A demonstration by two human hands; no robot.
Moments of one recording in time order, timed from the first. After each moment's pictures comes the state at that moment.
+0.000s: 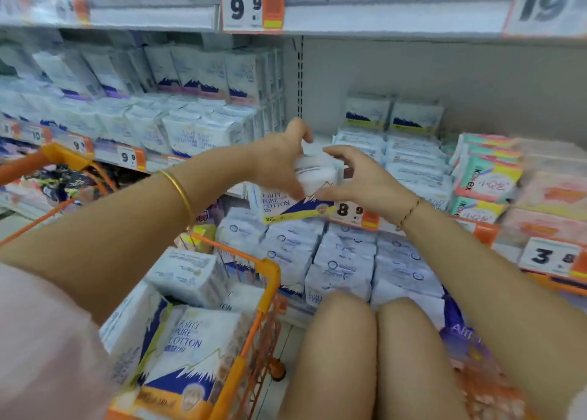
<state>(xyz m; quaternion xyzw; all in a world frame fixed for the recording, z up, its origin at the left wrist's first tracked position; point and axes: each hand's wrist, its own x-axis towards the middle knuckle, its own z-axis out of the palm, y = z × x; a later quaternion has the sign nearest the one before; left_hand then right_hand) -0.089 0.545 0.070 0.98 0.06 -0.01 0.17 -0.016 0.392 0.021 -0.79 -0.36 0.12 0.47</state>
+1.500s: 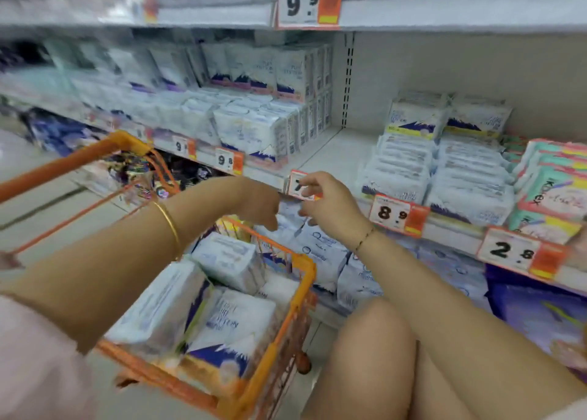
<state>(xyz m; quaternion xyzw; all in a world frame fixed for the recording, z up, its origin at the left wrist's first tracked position) -0.131 0.593 0.034 0.95 0.14 -0.27 0.00 -0.057 0.471 -0.016 -0.76 -0.37 0.16 0.51</state>
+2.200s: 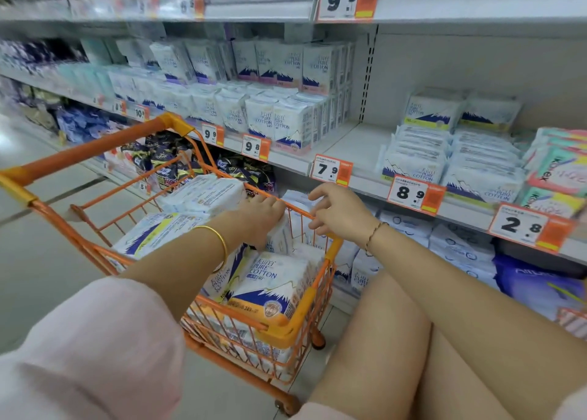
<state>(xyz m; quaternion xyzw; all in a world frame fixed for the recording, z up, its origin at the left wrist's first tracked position) -0.210 0.618 -0.058 0.97 0.14 -0.13 -0.14 -0.132 0.460 -0.031 -0.80 -0.37 0.22 0.42</state>
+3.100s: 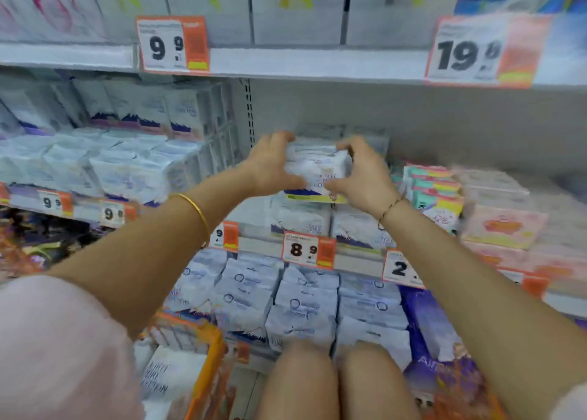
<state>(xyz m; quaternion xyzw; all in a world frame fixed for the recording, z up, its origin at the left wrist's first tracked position) 0.022 0.523 0.068 0.96 0.03 0.13 0.23 0.068 0.358 0.052 -0.87 -0.26 -0.10 0.41</state>
